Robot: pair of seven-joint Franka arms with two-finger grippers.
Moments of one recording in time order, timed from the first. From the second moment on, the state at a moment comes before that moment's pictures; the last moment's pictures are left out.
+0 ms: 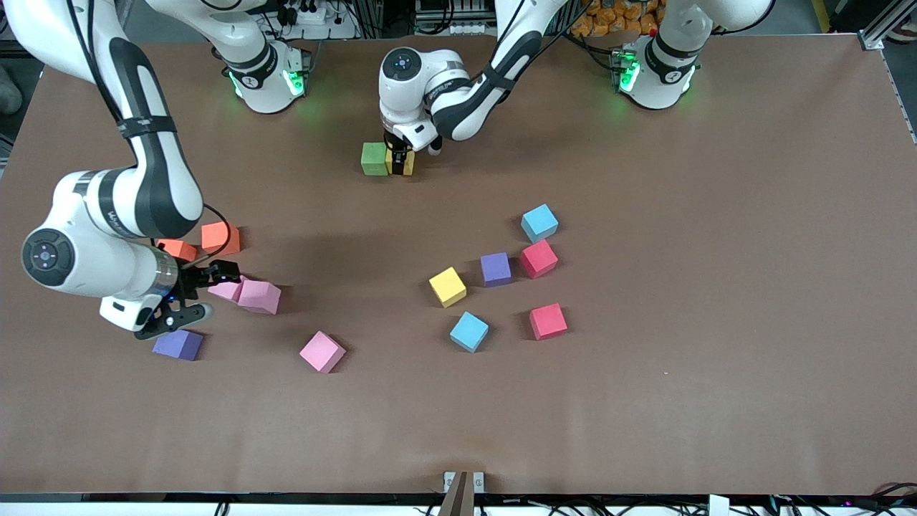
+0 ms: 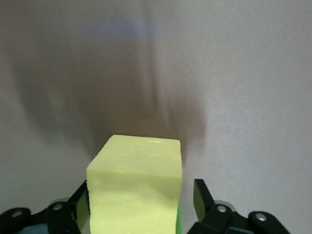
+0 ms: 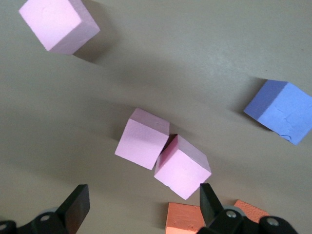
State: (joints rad) left arm -1.06 0.74 -0.20 -1.65 0.01 2.53 -2.75; right arm 0.09 0.40 -0.07 -1.72 0.10 1.95 -0.34
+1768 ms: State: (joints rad) left arm -1.07 0.73 -0.21 -1.64 0.01 2.44 -2.75; right arm 0.06 0.40 -0.05 -1.72 0.10 1.92 -0.34
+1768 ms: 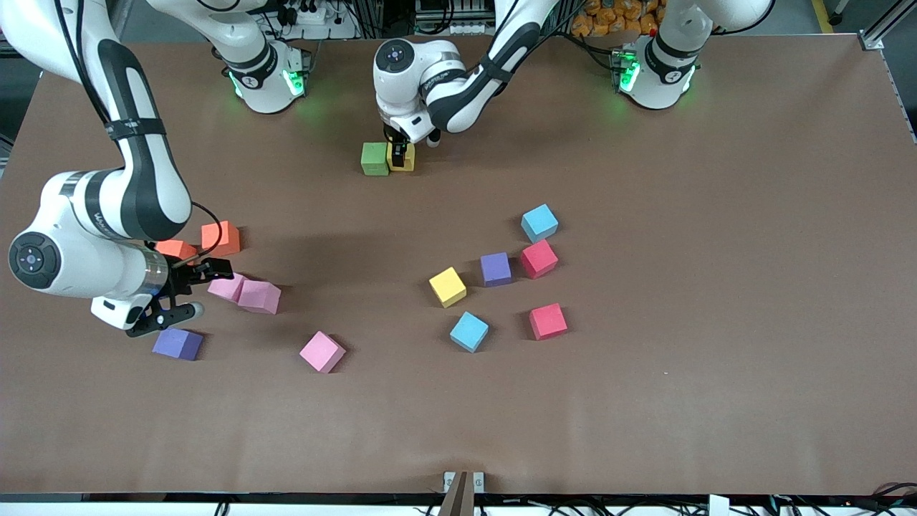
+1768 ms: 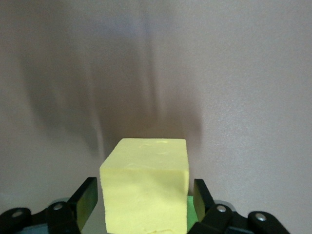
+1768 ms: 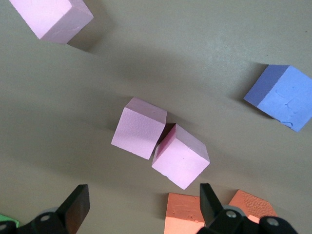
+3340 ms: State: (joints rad) left arm -1.03 0.73 -0.20 -1.64 -0.04 2.44 -2.75; right arm 0.06 0.40 -0.05 -1.71 0.10 1.92 -0.35
